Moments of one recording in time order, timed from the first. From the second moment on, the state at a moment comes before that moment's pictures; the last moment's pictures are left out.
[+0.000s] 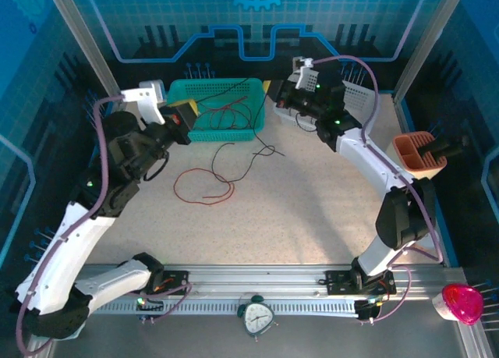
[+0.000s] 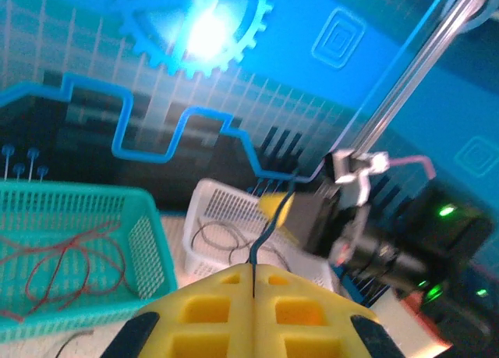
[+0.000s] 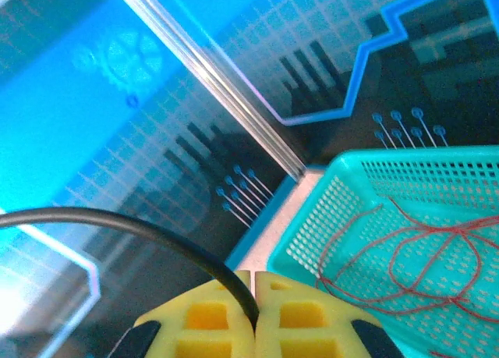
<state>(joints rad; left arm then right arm) -0.49 0.98 1.35 -0.44 -0.07 -0.49 0.35 1.64 1.43 0.17 -0.55 0.70</state>
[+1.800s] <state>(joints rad) -0.48 1.23 1.03 -0.15 -0.04 -0.56 0.25 1.47 1.38 0.05 -0.19 0.62</state>
